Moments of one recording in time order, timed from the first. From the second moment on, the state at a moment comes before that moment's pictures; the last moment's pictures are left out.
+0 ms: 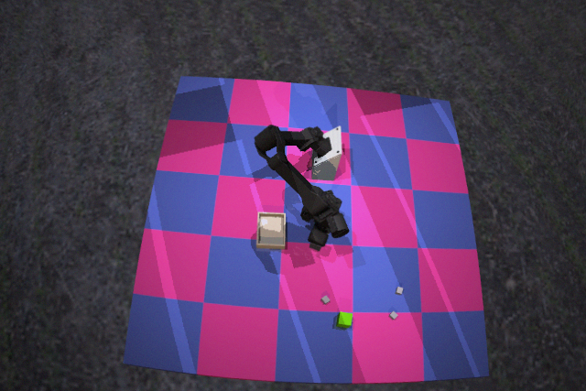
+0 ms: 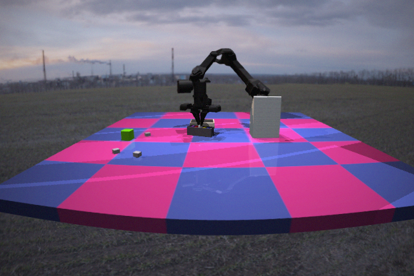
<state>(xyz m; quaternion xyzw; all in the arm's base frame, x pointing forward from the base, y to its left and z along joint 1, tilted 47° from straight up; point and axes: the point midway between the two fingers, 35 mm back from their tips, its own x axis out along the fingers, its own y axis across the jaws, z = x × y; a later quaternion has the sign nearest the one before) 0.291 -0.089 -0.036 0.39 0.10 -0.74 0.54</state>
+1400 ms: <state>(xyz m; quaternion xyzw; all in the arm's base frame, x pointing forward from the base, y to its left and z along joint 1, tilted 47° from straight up) 0.294 -0.074 -0.022 0.39 0.10 -0.74 0.54</state>
